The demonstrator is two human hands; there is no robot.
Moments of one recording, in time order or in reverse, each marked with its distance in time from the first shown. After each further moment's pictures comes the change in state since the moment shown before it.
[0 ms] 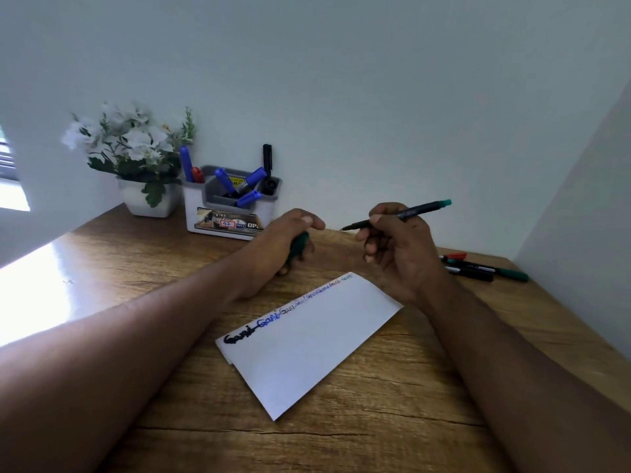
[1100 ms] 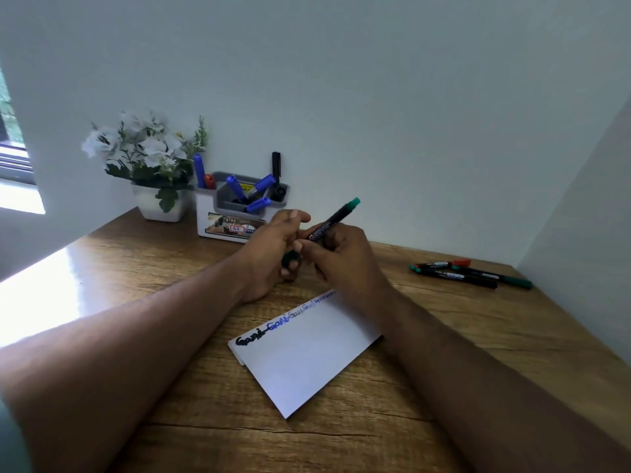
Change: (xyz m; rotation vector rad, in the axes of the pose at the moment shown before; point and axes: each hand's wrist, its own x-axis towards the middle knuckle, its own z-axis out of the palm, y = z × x) left_hand 0.004 -0.003 -0.005 -0.458 0.107 -0.149; right_hand -0.013 0.022 0.066 -0.483 -0.199 -0.193
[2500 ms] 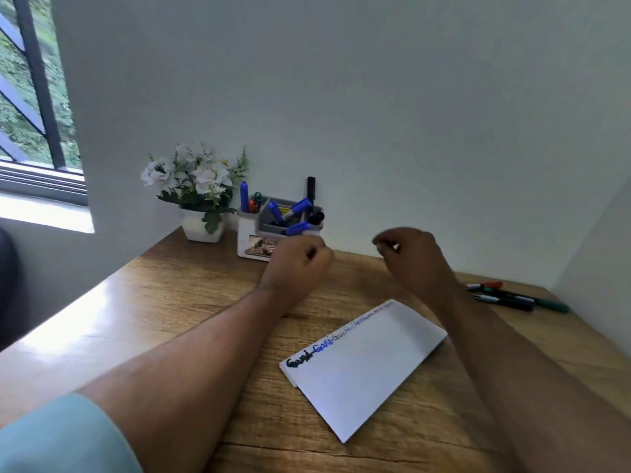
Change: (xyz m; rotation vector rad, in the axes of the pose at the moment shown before) left_hand 0.000 -0.004 -0.031 0.630 0.214 0.606; right_hand 0.034 0.004 -0.042 -0.808 0.158 -0.039
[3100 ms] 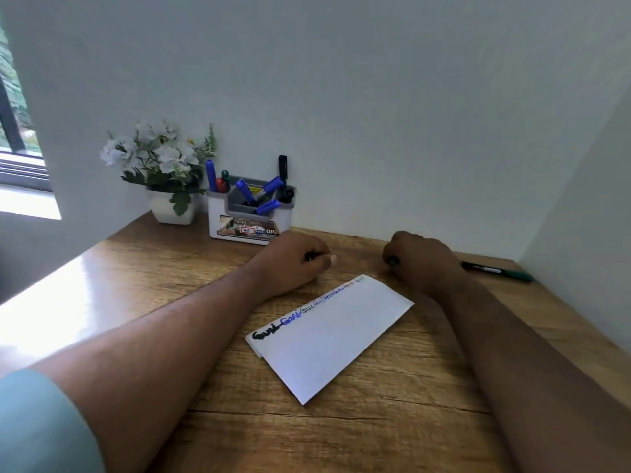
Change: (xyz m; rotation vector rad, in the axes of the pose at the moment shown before) left_hand -0.004 0.007 0.016 0.266 -0.425 0.090; right_hand -0.022 0.061 -0.025 -0.596 -0.373 -0.073
